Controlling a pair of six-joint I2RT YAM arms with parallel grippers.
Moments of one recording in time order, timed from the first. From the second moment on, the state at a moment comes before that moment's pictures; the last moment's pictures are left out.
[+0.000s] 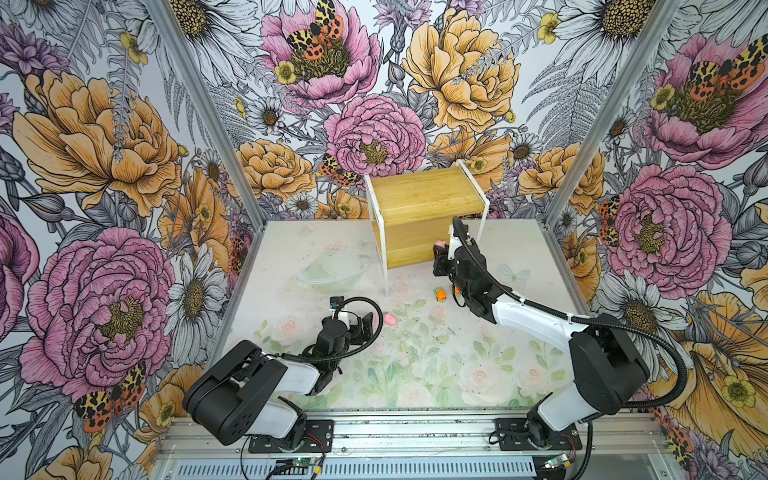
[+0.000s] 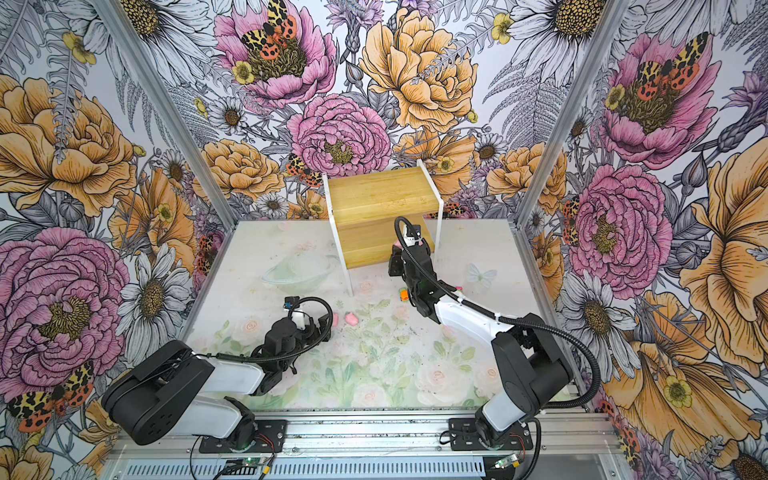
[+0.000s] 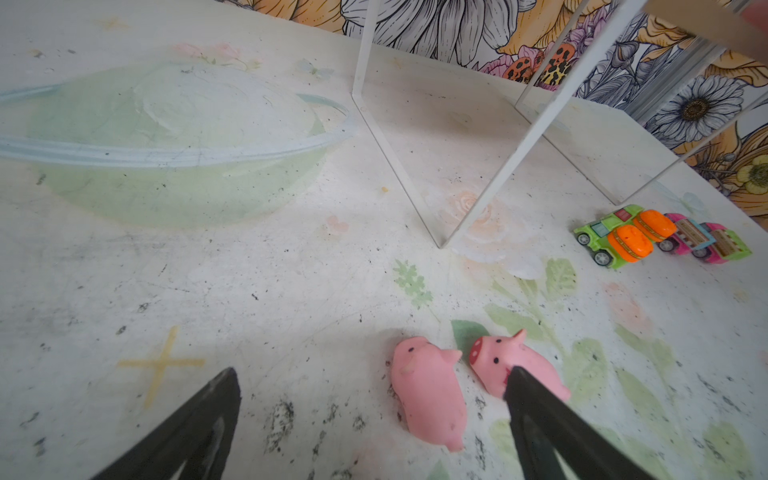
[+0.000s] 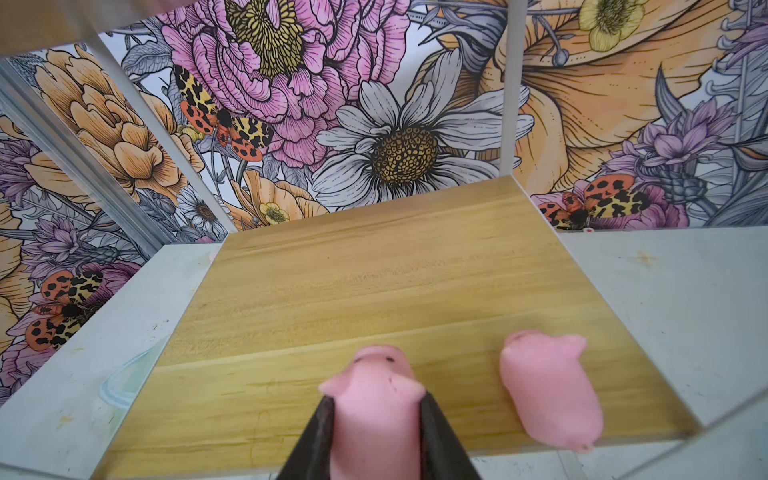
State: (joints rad) left arm -0.57 1.41 0.17 0.84 -0.24 -0.41; right arm 0.55 1.57 0.97 0.28 0.26 0.31
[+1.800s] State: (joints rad) left arm -0.57 1.41 0.17 0.84 -0.25 -0.41; right arm 0.55 1.66 1.03 0.25 0.24 0.32
